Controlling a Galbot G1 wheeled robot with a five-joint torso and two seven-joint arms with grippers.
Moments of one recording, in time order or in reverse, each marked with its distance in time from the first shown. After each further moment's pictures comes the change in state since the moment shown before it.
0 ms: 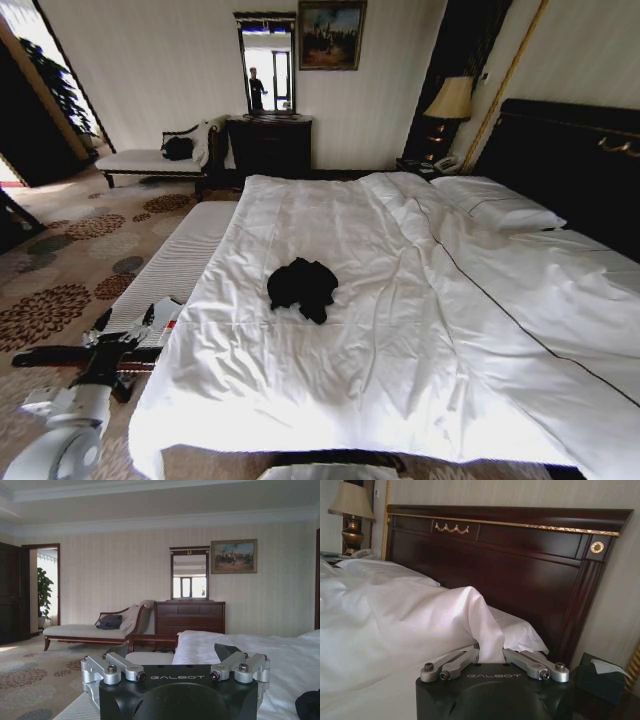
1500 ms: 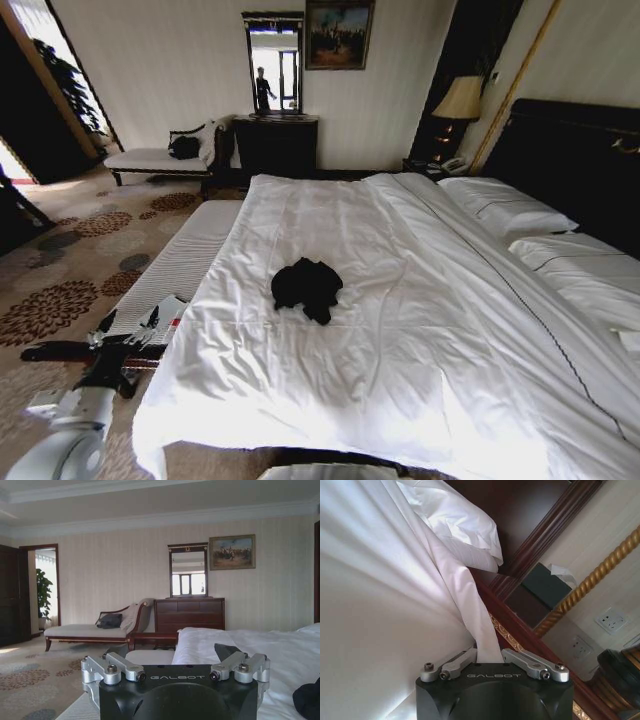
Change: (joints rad) left arm 0.027 -0.008 0.001 -0.029 0.031 0.009 0.000; right arm 0.280 -0.082 -0.212 -0.915 -0.547 0.489 0.067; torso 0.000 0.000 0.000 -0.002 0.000
